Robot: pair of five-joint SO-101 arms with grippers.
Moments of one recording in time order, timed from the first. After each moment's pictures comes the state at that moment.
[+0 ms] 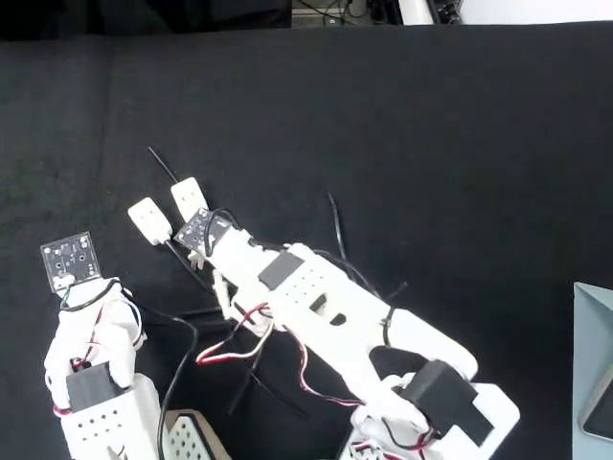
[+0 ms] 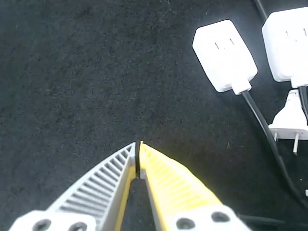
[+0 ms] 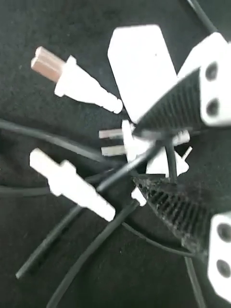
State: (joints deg) left arm -26.0 -104.0 94.5 63.1 -2.5; right arm -46.0 -10.2 45.1 51.9 10.4
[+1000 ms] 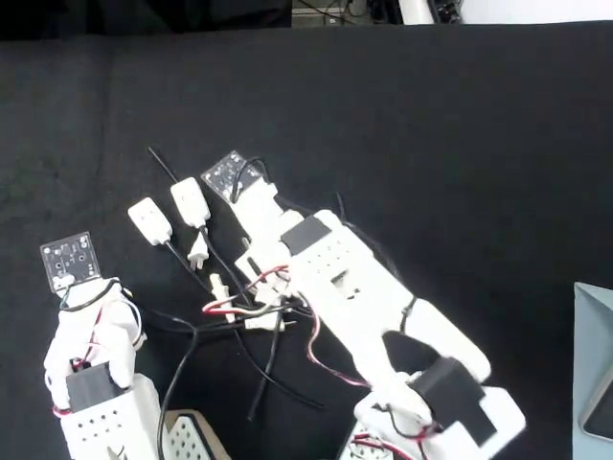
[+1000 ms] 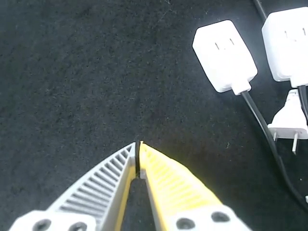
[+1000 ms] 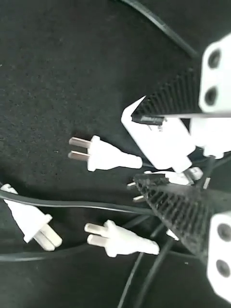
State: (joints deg) left arm -26.0 -104.0 94.5 63.1 -2.5; right arm -36.7 -11.0 37.0 53.1 7.2
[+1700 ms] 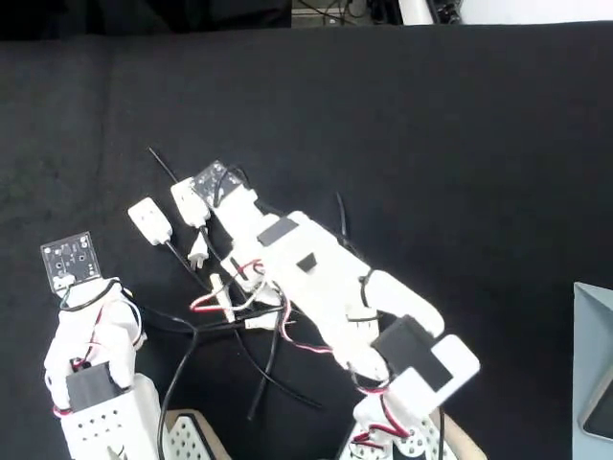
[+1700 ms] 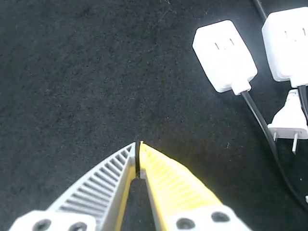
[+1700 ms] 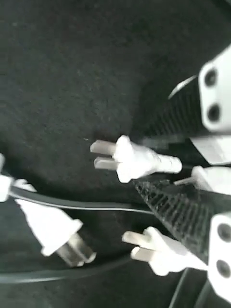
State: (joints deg) left arm -26.0 -104.0 94.5 63.1 -2.5; right arm -38.6 6.1 32.2 42.1 6.9
